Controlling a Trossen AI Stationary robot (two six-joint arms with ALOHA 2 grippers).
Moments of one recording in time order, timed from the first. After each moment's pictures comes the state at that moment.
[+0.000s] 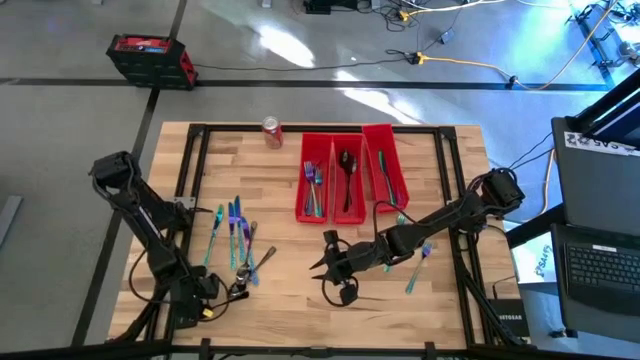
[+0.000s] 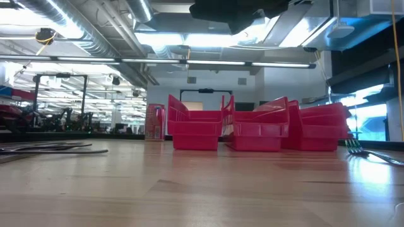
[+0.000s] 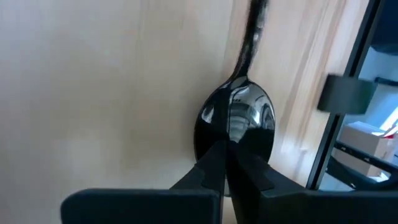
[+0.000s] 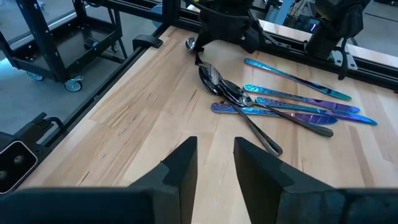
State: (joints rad) left arm -1.08 1.40 0.53 -0.22 0.12 -1.26; right arm 0.41 1.74 1.04 0.24 0.13 -0.06
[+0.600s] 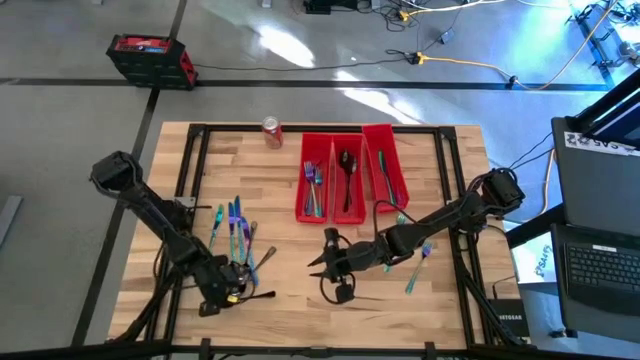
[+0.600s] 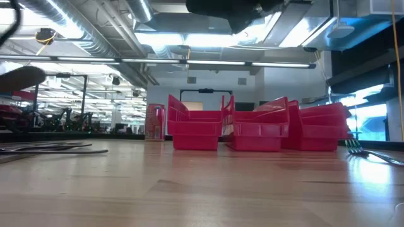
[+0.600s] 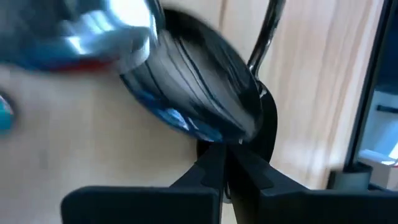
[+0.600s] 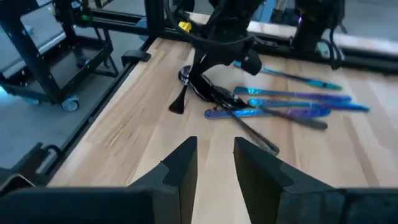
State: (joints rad) left arm -0.81 1.40 0.53 -0.20 0.10 -0.98; right arm 0.41 1.74 1.06 0.22 0.17 0.08
